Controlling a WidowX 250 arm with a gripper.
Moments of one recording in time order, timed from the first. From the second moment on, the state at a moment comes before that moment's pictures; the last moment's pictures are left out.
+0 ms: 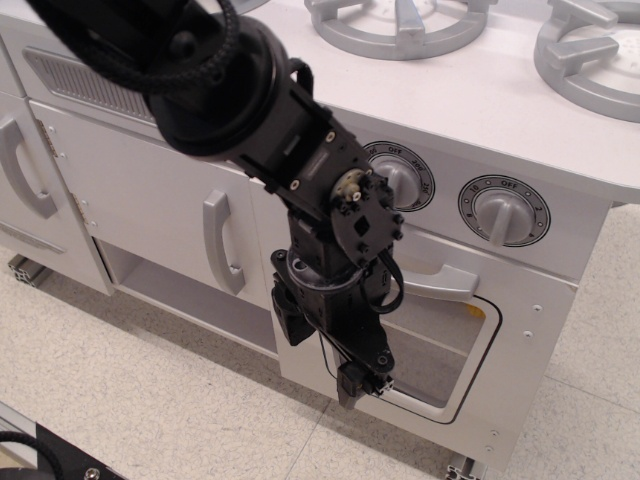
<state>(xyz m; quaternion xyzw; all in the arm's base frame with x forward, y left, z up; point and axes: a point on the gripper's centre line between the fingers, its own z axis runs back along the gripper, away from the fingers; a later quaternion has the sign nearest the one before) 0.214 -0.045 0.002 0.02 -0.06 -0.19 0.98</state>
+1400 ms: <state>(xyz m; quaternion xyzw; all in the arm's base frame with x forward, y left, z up) 0.262 0.026 -0.007 -0.03 -0.08 0.34 0.94</state>
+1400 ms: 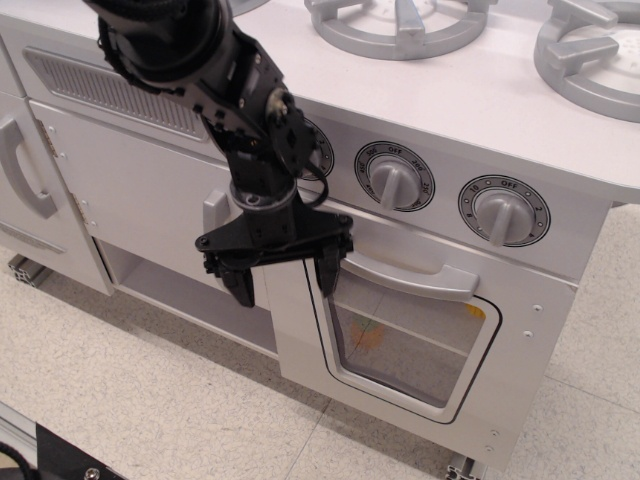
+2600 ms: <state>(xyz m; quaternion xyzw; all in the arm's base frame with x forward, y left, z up) 0.291 0.008 -0.010 -0.13 -0.13 0.47 0.86</state>
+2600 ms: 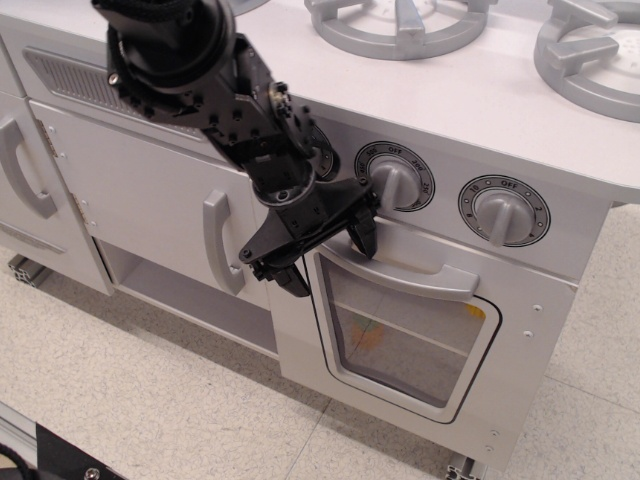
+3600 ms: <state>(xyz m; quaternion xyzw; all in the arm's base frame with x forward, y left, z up) 0.236 0.004 -0.012 -0.09 -0.09 0.43 0.89</state>
